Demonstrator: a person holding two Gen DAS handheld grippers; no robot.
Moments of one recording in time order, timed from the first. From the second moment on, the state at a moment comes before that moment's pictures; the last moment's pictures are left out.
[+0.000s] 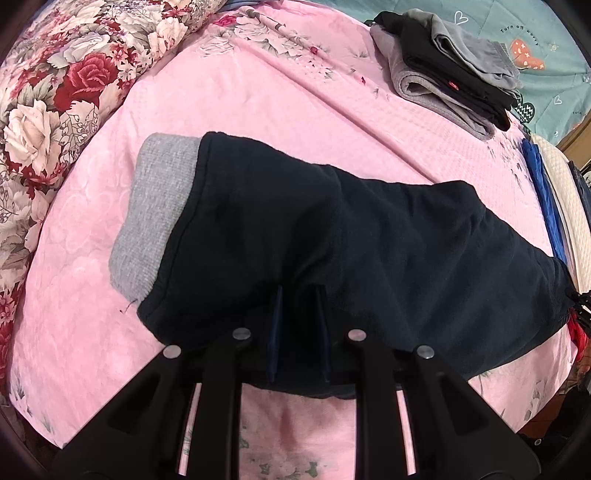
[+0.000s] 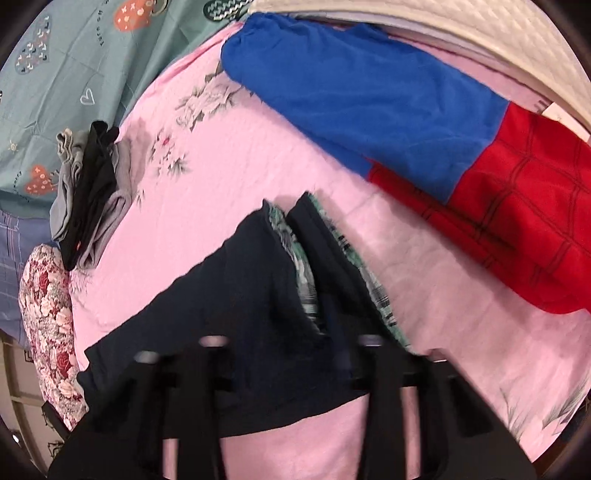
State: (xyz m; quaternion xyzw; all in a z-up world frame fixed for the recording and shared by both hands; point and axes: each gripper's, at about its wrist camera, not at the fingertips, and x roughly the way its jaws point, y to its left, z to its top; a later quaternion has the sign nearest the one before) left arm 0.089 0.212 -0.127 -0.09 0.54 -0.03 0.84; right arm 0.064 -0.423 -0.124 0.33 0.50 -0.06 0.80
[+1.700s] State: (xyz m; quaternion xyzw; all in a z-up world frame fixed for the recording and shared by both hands) left arm 0.091 0.155 -0.132 -0.04 0.53 -0.13 0.83; right arm 0.162 -0.010 -0.121 -0.07 0.57 0.33 0.75
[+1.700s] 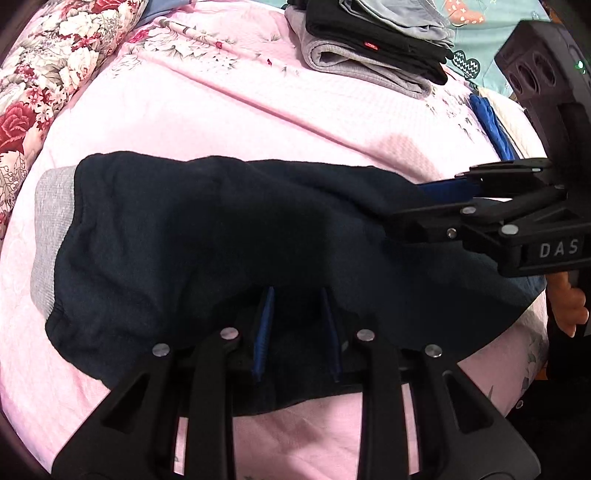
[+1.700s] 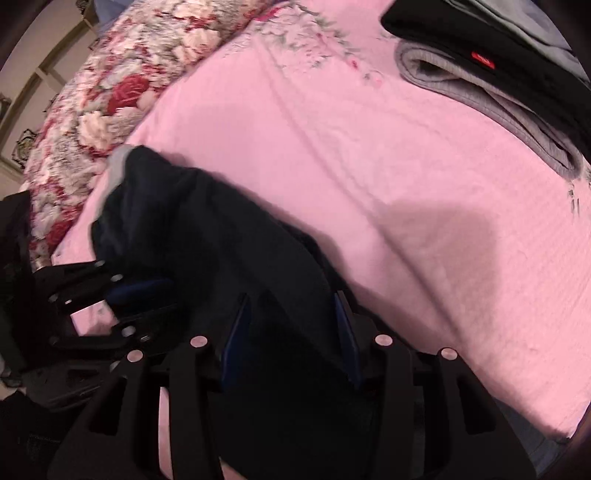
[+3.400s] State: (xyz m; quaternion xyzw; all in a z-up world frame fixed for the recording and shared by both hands) left arm 0.202 0.056 -0.141 -0.06 0.58 -0.19 0.79; right arm 0.075 -0.119 -0.139 0.02 0.57 0.22 0.79
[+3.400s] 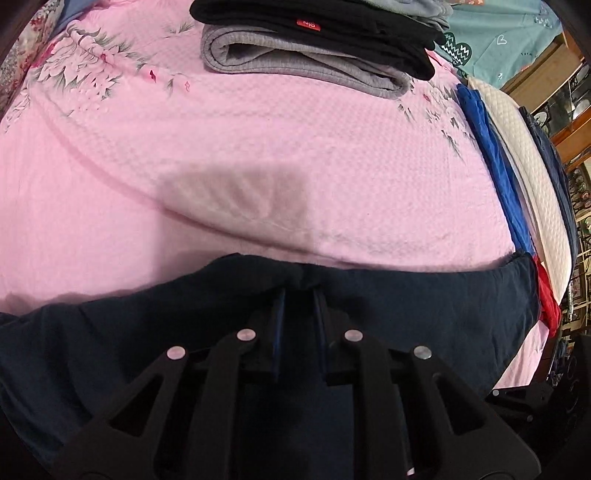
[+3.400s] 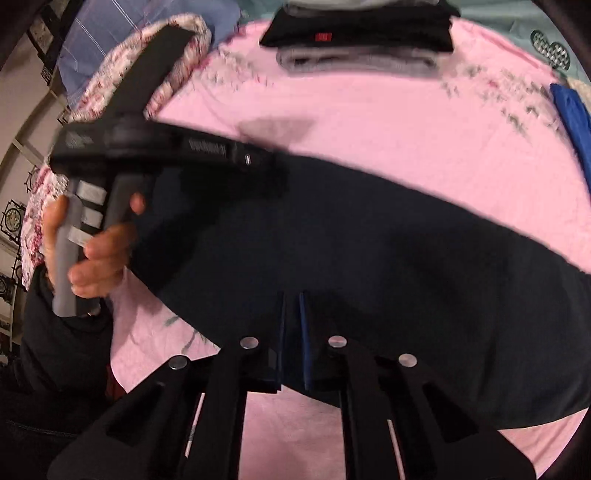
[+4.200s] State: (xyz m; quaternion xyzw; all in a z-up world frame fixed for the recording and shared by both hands) left arm 0.128 0.054 -0.132 -0.05 0.57 -0.17 0.80; right arm 0.012 -0.455 -0.116 0.33 0.50 -0.04 0.80
